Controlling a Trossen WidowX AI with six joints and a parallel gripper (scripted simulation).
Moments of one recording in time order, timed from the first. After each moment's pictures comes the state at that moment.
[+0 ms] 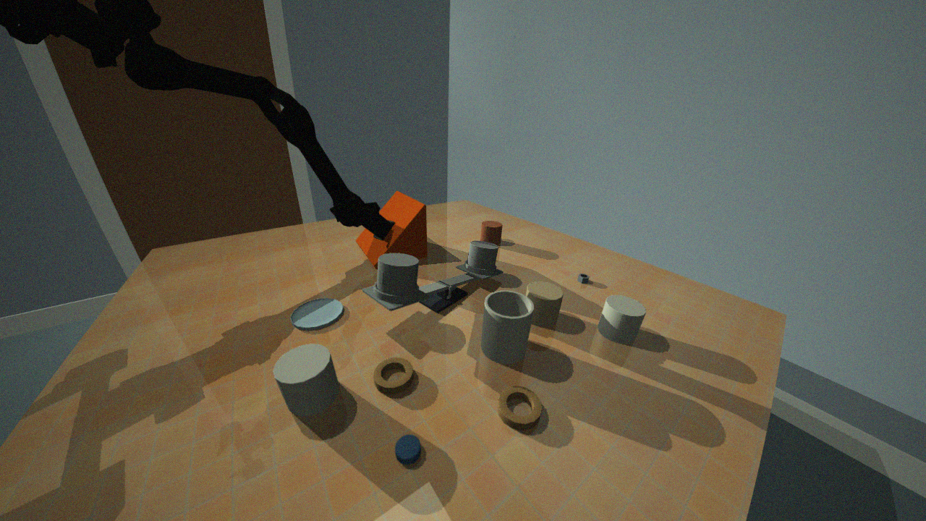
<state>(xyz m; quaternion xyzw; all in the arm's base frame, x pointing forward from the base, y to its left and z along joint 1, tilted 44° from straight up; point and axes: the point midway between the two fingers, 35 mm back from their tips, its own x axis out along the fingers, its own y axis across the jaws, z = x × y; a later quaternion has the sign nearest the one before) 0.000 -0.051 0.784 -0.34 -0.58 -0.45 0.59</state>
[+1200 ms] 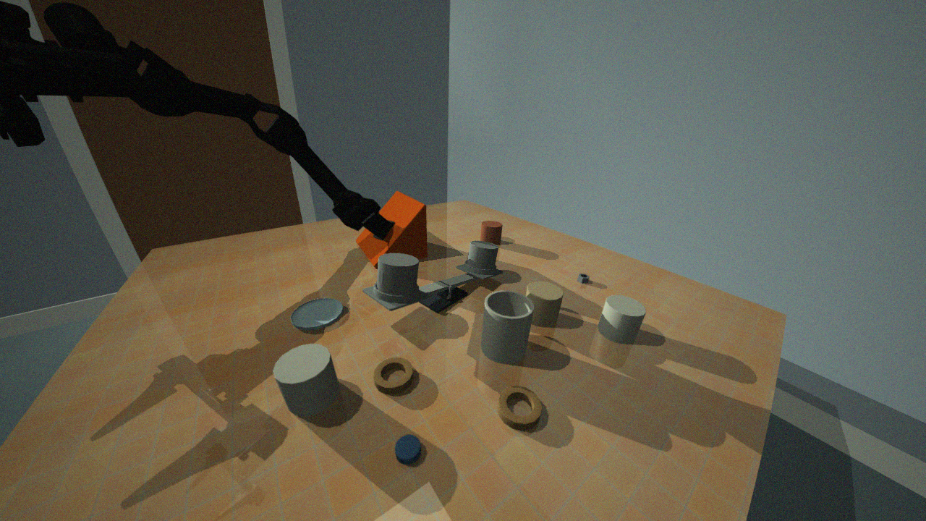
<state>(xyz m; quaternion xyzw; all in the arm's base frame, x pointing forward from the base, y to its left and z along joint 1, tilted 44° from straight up) 0.181 -0.194 0.644 0.01 -0.35 -0.42 0.84</state>
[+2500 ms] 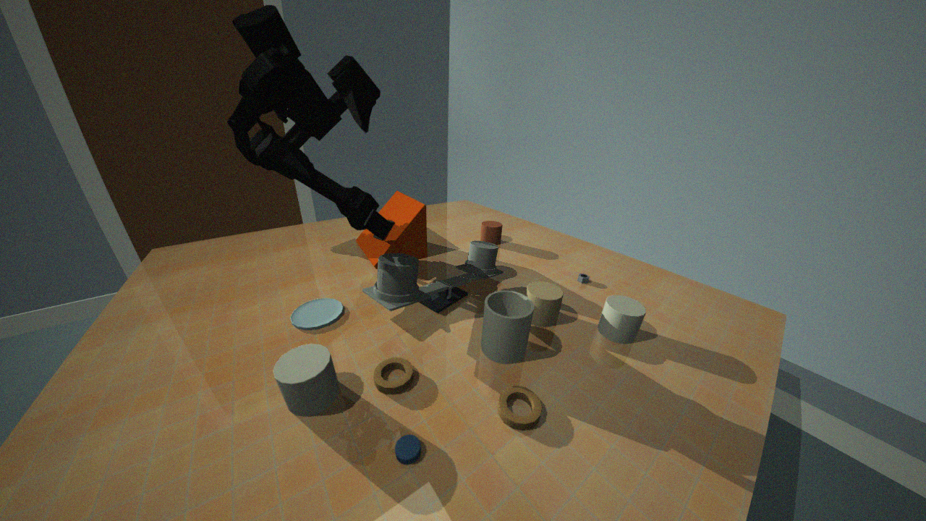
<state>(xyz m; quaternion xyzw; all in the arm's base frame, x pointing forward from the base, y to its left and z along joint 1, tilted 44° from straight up) 0.354 -0.015 0.305 0.04 0.22 -0.24 0.95</state>
